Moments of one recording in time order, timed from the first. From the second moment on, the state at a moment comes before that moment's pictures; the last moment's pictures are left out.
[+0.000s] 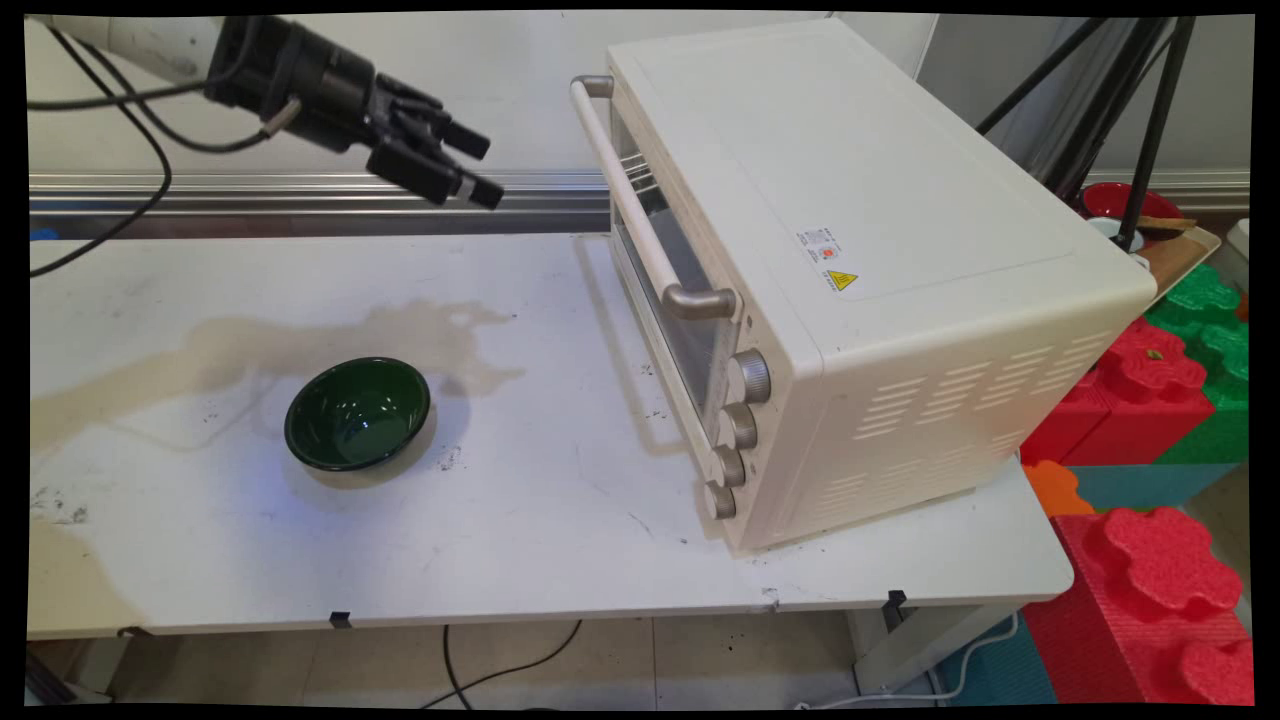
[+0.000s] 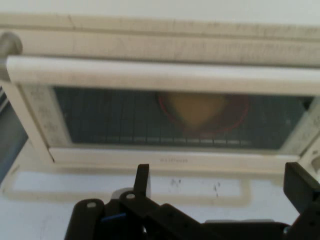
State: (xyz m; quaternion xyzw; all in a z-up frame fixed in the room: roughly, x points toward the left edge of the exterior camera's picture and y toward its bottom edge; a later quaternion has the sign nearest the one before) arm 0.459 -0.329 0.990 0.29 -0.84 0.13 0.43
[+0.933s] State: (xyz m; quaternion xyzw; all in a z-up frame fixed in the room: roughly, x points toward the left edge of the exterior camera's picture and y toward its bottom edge) arm 0.402 -0.351 1.013 0.26 -0.84 0.12 0.47
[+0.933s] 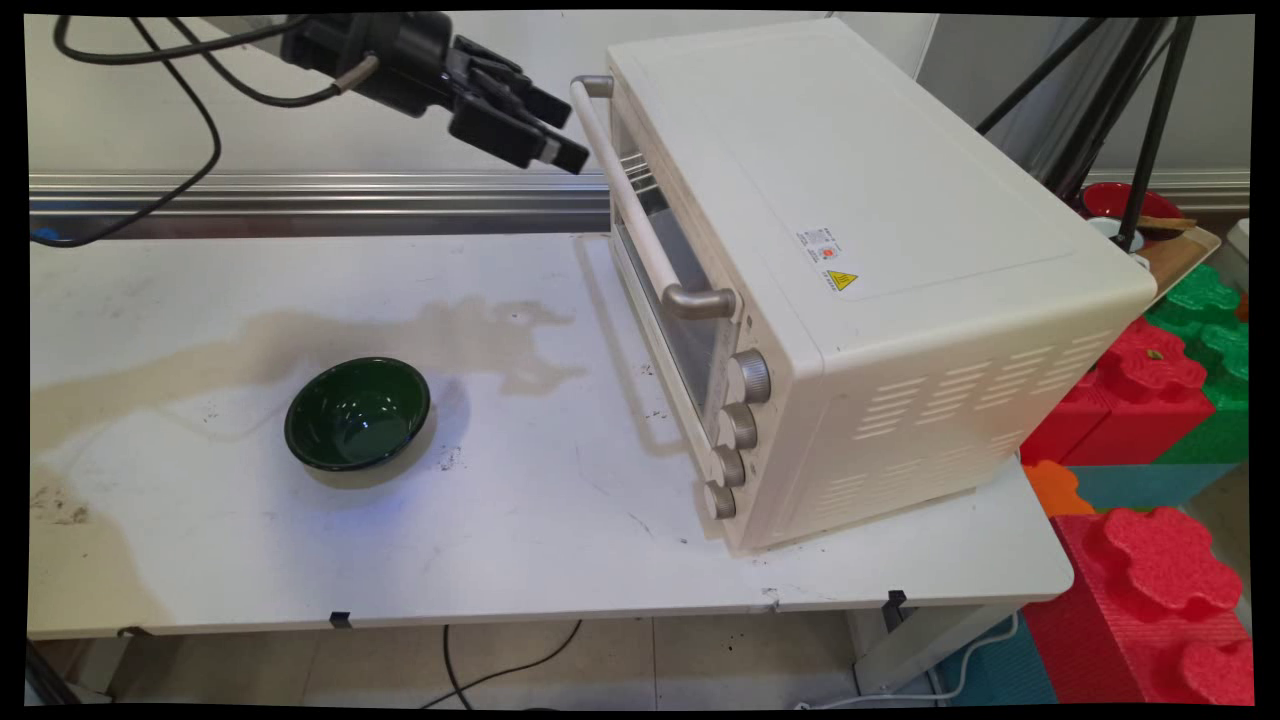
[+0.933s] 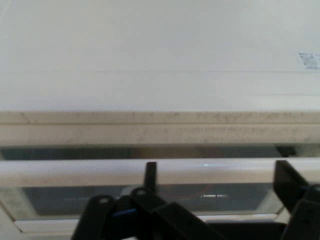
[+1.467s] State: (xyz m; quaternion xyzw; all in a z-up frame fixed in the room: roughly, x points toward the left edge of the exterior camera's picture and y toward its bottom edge) arm 0.375 -0.367 1.008 0.25 -0.84 0.12 0.46
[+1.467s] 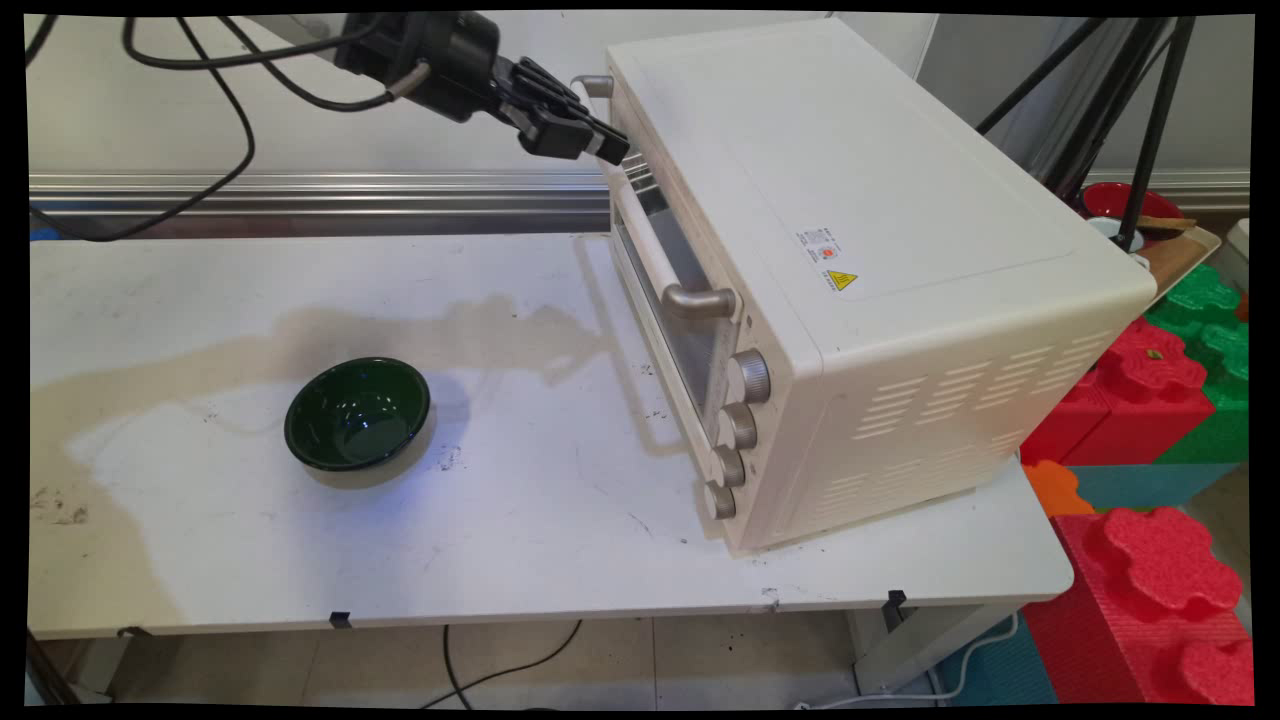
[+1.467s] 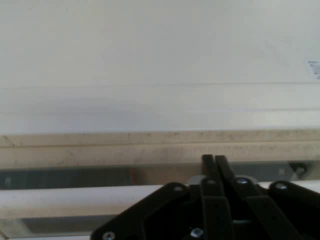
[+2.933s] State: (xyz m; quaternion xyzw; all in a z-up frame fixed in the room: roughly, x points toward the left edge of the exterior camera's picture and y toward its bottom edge) arm 0.351 -0.372 0.977 0.29 -0.85 0.10 0.43
